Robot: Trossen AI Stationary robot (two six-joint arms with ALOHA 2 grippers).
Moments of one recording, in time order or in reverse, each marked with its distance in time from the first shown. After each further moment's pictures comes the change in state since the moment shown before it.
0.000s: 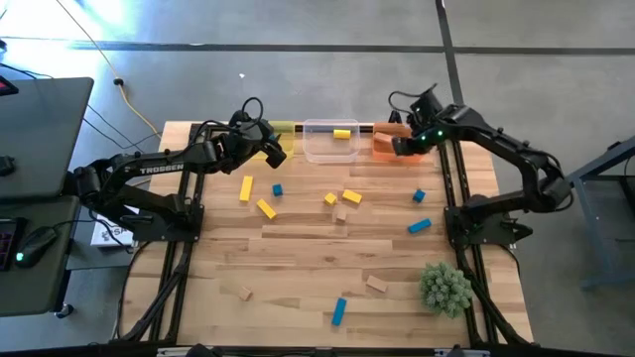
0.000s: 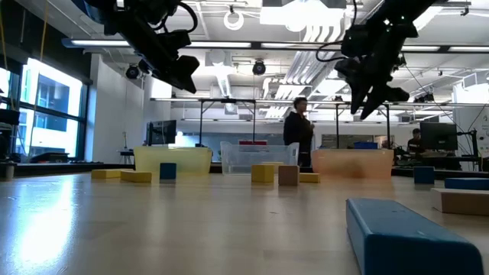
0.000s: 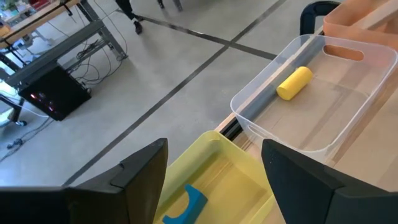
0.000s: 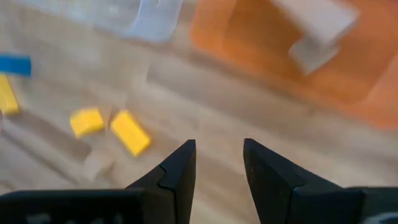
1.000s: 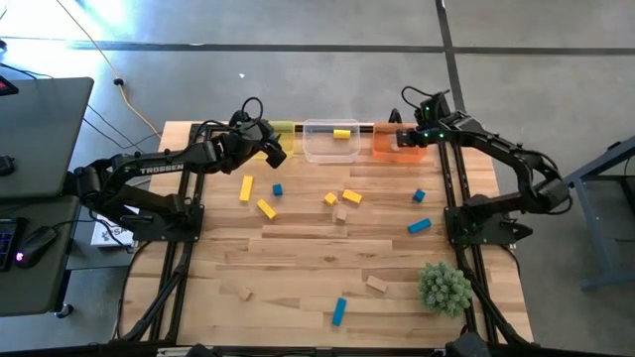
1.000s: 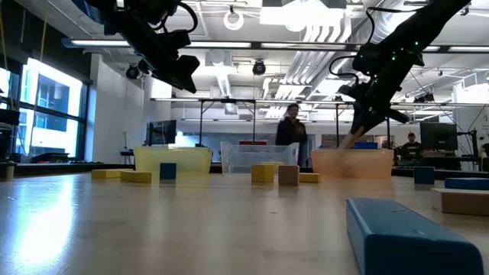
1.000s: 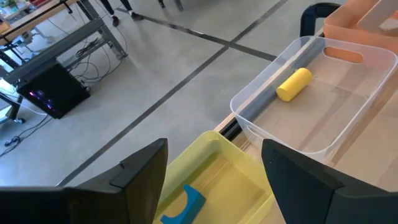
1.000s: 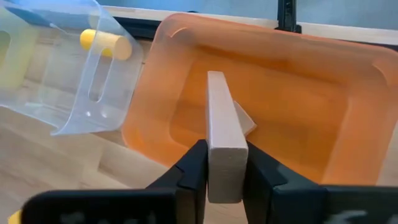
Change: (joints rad) left arm 0.000 0.000 0.000 0.000 0.000 -0.021; right arm -0.188 0.000 -0.219 0.442 0.062 -0.071
